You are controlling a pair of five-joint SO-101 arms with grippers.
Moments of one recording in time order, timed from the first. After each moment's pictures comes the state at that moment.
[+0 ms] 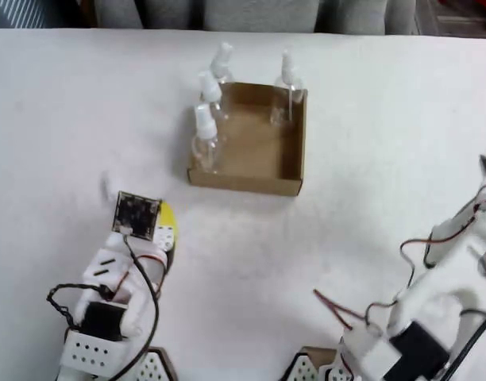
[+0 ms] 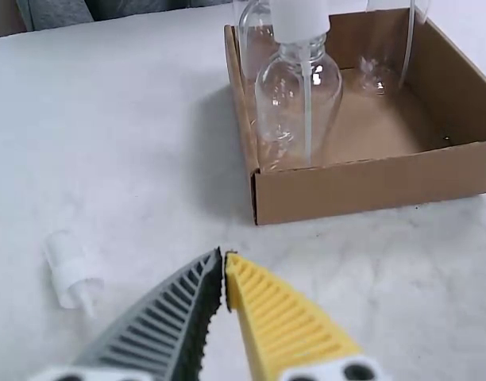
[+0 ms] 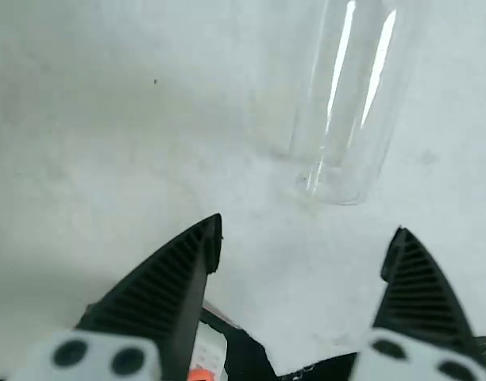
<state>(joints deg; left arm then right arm) 6.7 -98.8 97.4 40.4 0.3 42.5 -18.1 23.5 89.9 29.3</state>
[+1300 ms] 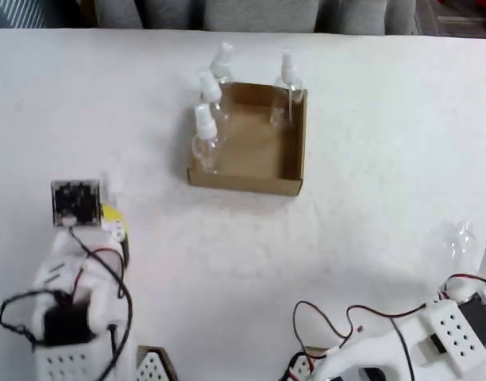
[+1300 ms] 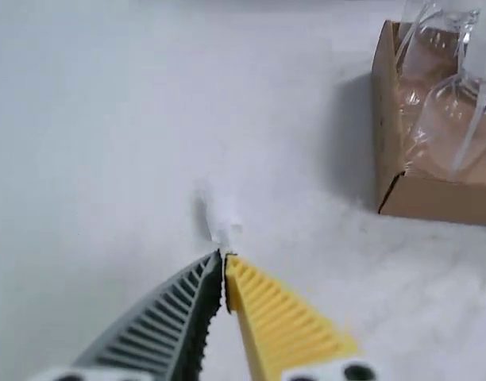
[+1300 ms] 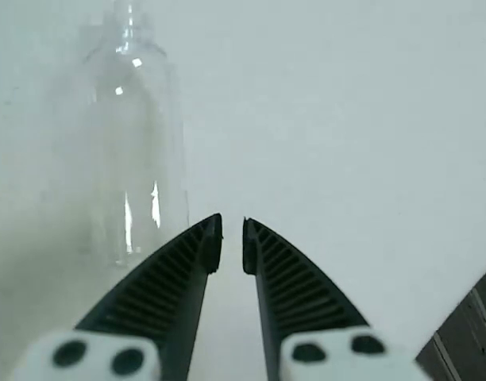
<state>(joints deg) -12.0 -86.6 74.3 60.2 -1.6 59.8 -53.0 66.0 40.3 38.8</state>
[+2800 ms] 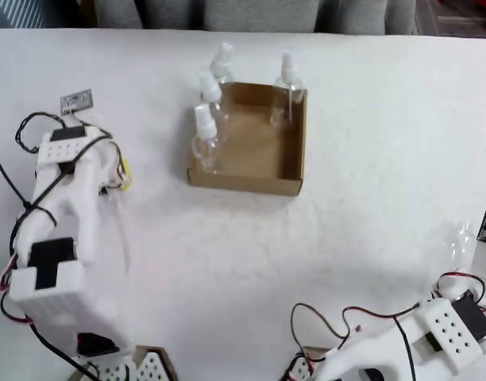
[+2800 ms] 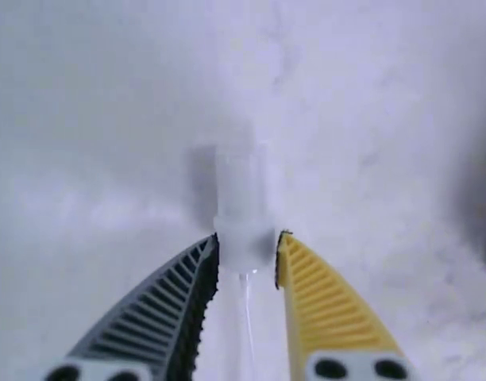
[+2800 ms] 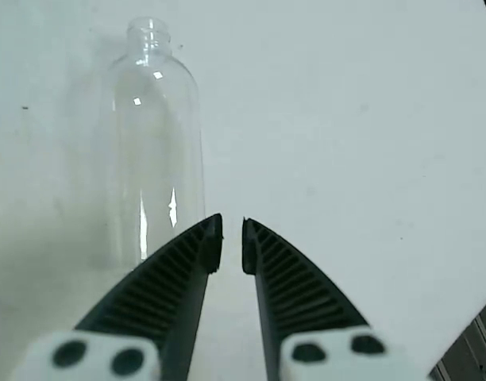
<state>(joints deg) -16.6 15.0 12.7 64.2 12.3 57.6 -53.0 68.6 38.0 39.1</state>
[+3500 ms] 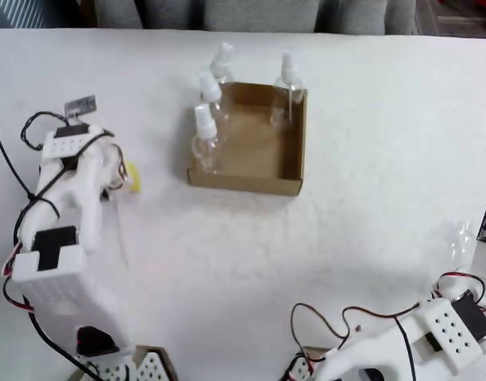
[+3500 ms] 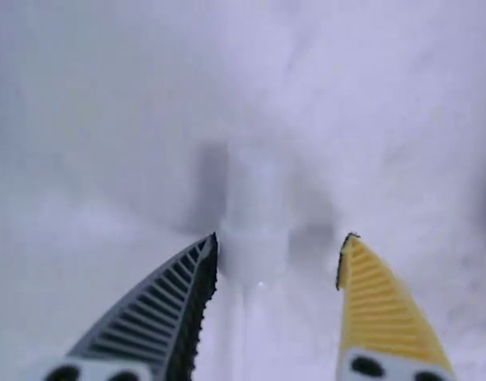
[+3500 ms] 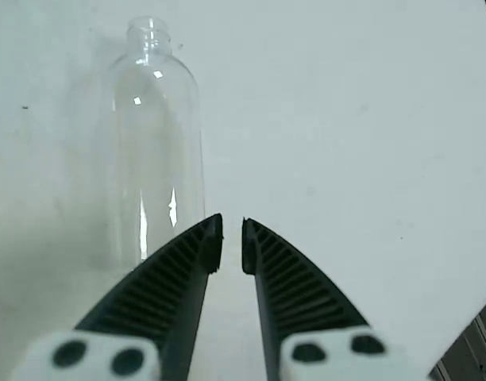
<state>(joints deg) -16.7 20.6 9.3 66.8 12.4 57.6 -53.0 68.6 38.0 39.1</state>
